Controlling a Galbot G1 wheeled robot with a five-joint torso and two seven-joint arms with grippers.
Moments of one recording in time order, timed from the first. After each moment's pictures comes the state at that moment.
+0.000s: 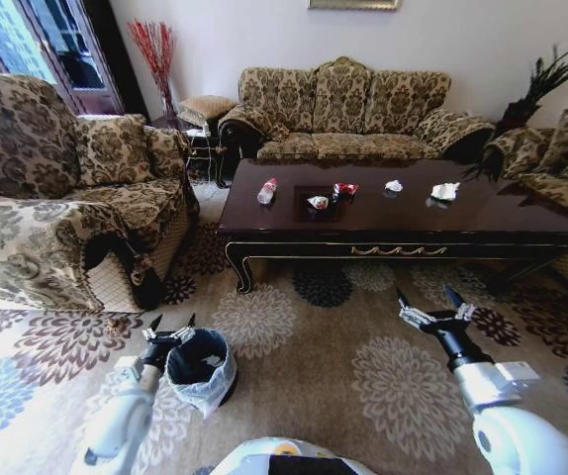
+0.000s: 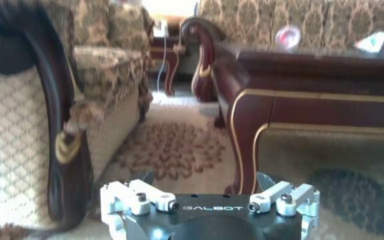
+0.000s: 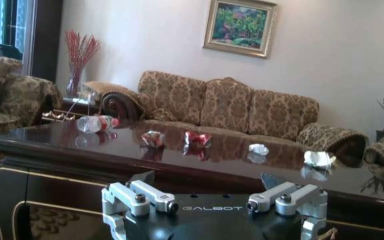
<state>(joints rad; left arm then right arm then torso) 1.62 -1.25 -0.82 -1.94 -0.43 0.14 0.11 -1.69 1.30 0.91 2.35 0.29 -0.16 -0.15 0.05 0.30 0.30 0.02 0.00</state>
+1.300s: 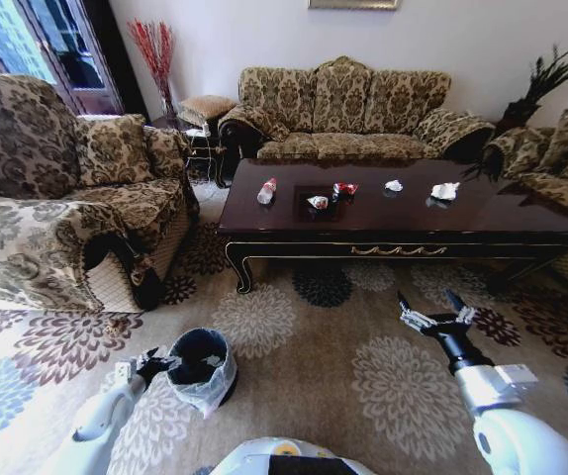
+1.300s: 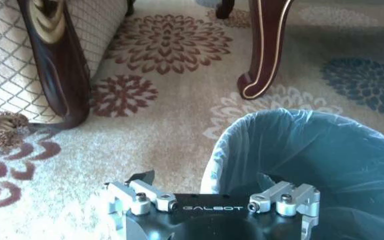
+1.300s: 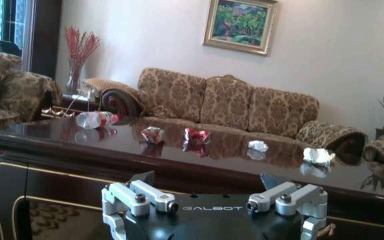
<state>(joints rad) 1.49 -1.10 -0.77 -1.60 -0.41 0.34 0.25 -1.70 1.30 0.91 2.33 0.29 -0.14 -0.15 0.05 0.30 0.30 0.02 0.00</state>
